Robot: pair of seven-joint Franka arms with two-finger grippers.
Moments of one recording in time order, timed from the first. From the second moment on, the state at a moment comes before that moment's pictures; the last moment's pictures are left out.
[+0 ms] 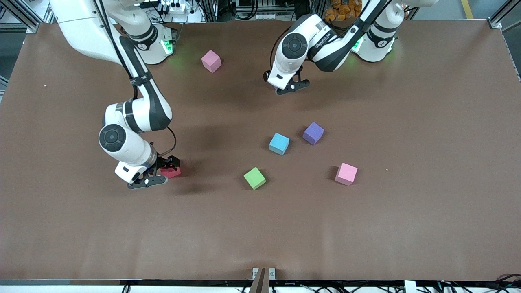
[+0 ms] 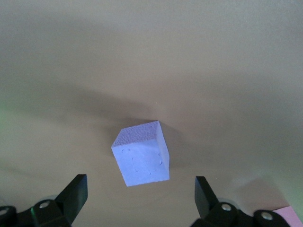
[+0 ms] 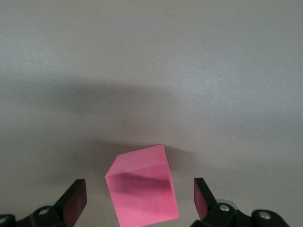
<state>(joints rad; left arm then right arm) -0.32 0.23 -0.66 -2.21 -0.25 2.22 -1.13 0.34 0.48 -0.10 -1.88 0.07 2.36 0.01</state>
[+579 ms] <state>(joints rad) -0.33 0.25 -0.66 -2.21 -0.25 2.25 -1.14 0.34 0.51 -0.10 -1.93 0.07 2.45 -0.09</state>
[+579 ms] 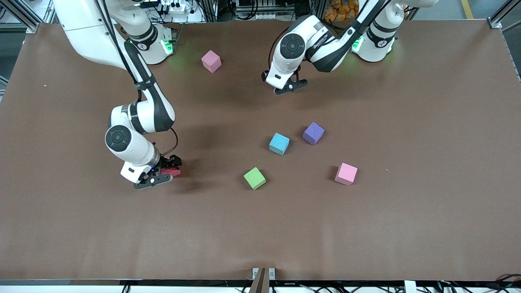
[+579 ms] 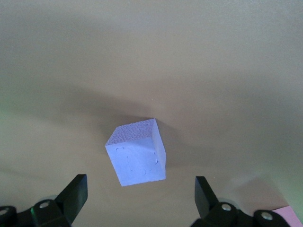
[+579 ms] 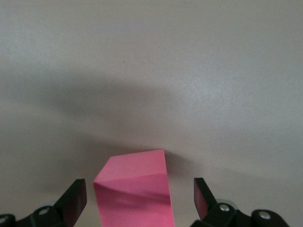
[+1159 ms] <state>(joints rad) -0.35 0.31 -0.66 -2.21 -0.24 2.27 -1.14 0.34 0.52 -0.11 -1.95 0.07 2.50 -0.09</state>
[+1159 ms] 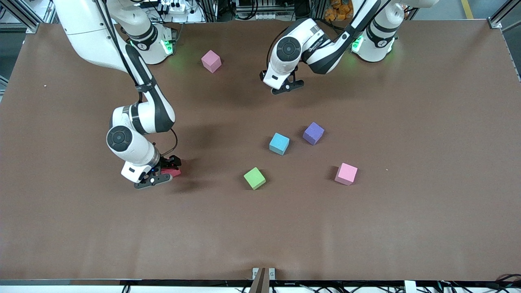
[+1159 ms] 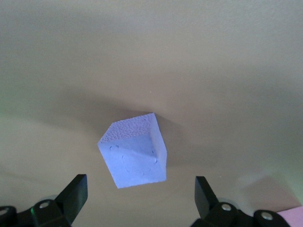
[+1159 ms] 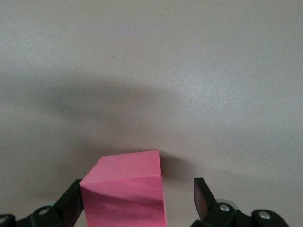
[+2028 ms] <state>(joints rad) -0.37 0.42 -0.65 -2.23 -0.22 2.34 -1.18 0.34 0.52 -0.14 -1.99 0.20 2.52 -0.09</state>
